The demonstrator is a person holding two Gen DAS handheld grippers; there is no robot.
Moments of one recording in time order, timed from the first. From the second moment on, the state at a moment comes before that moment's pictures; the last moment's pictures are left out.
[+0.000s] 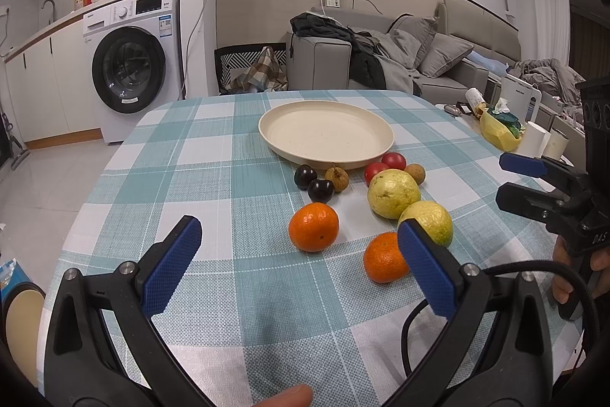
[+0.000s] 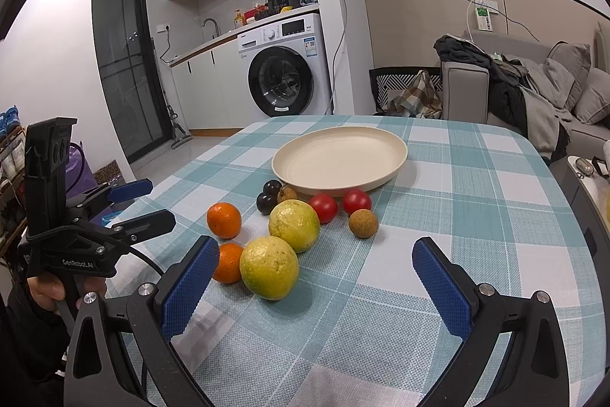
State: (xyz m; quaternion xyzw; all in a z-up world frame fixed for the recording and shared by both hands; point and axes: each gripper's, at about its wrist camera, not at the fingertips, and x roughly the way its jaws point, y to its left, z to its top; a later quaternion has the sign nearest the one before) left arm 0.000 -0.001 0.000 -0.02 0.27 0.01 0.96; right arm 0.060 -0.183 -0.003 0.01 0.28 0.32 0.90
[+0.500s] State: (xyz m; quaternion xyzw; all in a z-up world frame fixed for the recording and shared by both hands) left arm -0.002 0.001 0.001 -0.03 0.27 0.01 0.96; right arm 0.062 -0.188 -0.009 0.01 0.29 0.31 0.91
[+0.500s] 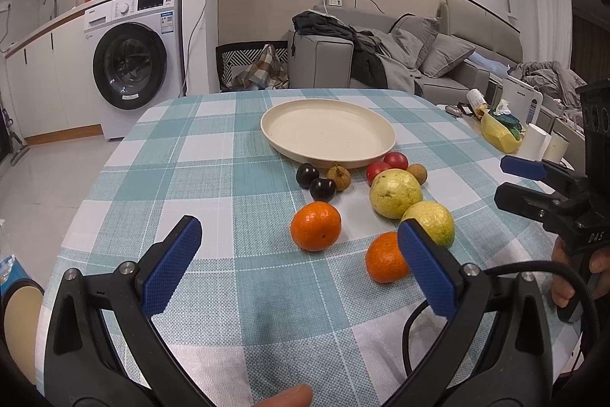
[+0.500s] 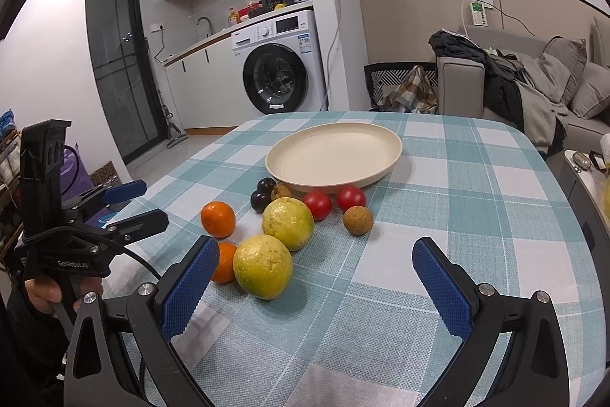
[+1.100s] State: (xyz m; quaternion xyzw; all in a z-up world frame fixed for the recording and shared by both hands) left arm 0.015 0.010 -0.008 -0.04 0.30 0.01 0.95; right arm 0.072 -0.173 -0.018 0.00 0.35 0.30 0.88
